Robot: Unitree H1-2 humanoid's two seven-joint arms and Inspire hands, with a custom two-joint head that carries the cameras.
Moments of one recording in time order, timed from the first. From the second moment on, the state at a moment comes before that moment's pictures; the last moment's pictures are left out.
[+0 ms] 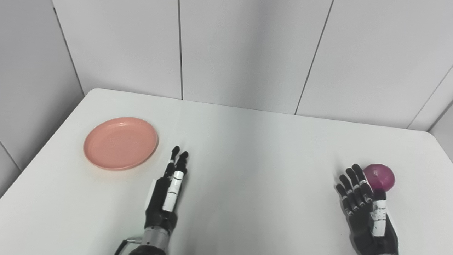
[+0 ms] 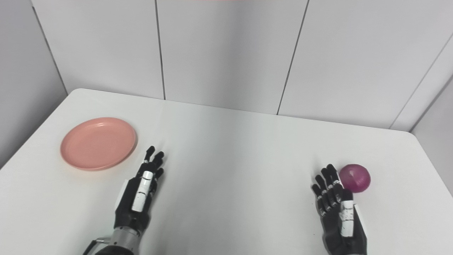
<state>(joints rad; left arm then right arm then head) 0.09 -0.09 -0.08 -0.10 -0.12 -0.01 0.07 0.01 -0.17 -0.15 -0.01 0.44 0.04 0.27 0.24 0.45</state>
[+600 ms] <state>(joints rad) 0.10 -0.12 -0.04 -0.15 -0.12 0.03 0.06 -0.01 -0.18 -0.16 0.02 0.44 0.03 0.28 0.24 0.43</state>
